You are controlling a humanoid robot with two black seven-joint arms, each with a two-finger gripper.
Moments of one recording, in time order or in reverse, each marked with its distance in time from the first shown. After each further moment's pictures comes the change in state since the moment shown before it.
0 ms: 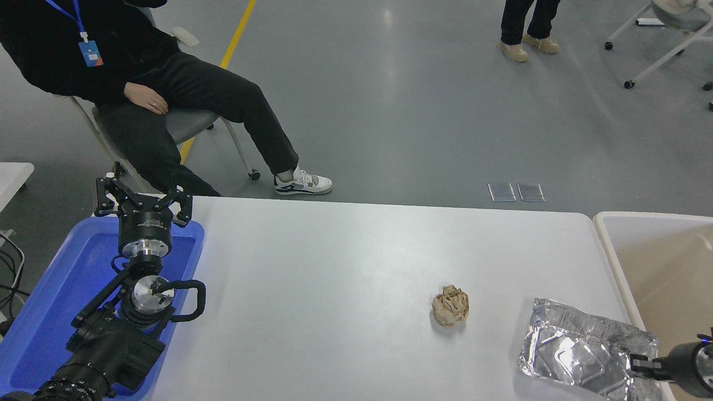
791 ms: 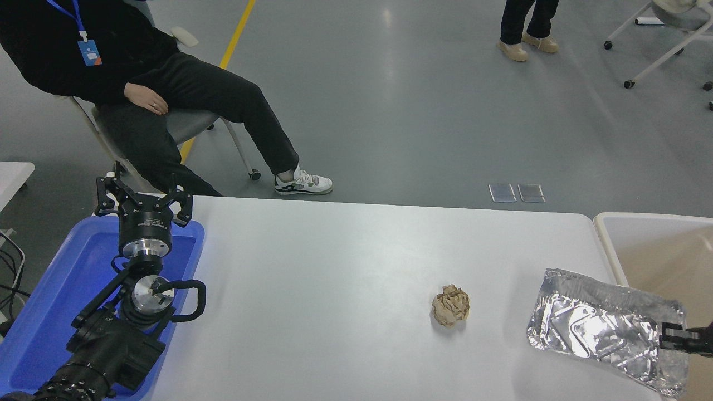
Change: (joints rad) left arm 0.000 0.000 0.000 0.000 0.000 0.000 0.000; right arm 0.386 -0.208 -0.203 0.212 -0.006 0.070 -0.022
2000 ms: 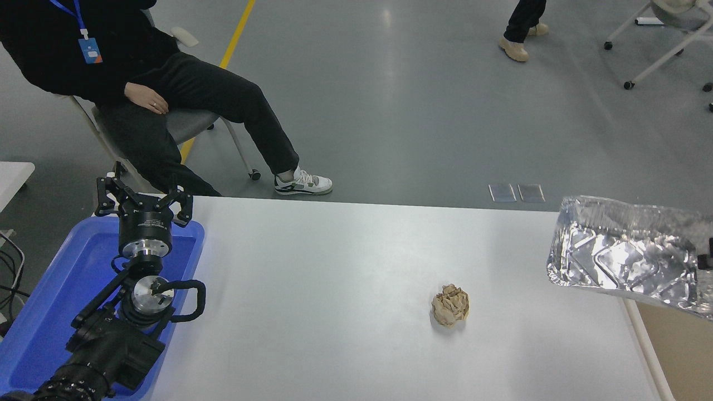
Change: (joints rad) left arm 0.000 0.000 0.000 0.000 0.000 0.000 0.000; right arm 0.888 -0.099 -0.374 0.080 -0.005 0.432 -0.047
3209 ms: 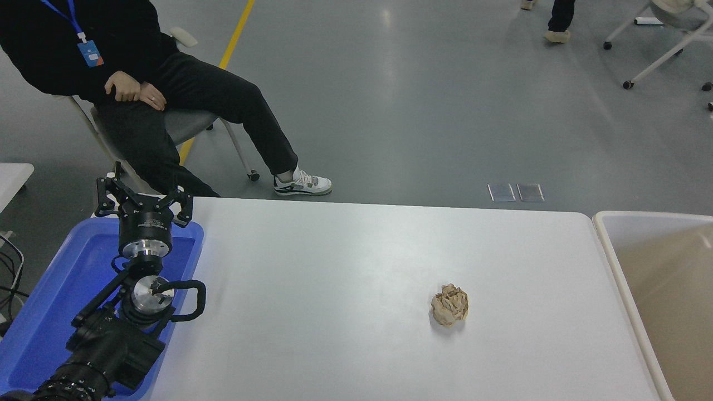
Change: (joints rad) left arm 0.000 0.000 0.000 0.000 0.000 0.000 0.000; right arm -0.077 -0.167 0.015 -0.474 0.514 -0.267 -0.128
